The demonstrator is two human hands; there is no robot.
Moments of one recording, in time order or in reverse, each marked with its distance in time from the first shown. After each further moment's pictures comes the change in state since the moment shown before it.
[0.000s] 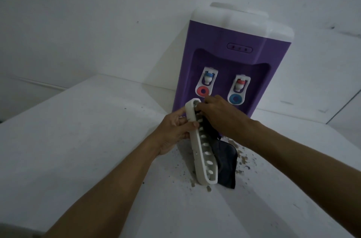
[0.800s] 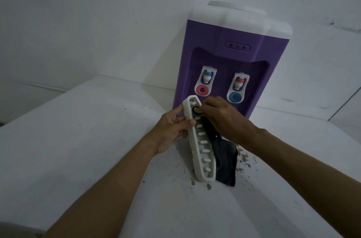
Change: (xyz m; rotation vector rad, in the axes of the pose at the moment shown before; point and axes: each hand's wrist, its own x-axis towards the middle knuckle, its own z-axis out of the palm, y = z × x) left_hand 0.000 0.002 -0.005 -0.038 0.009 0.017; right_hand -0.018 0.000 -0.001 0.105 0.153 -0.125
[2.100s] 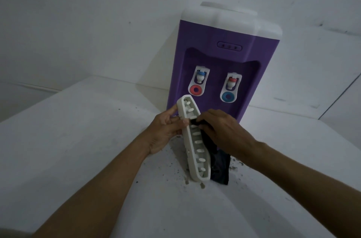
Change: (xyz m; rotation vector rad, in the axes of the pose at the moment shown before) left_hand 0.003 -0.005 -0.002 0.025 -0.051 -0.003; right_hand -0.030 -0.017 -0.004 0.109 -0.045 0.183
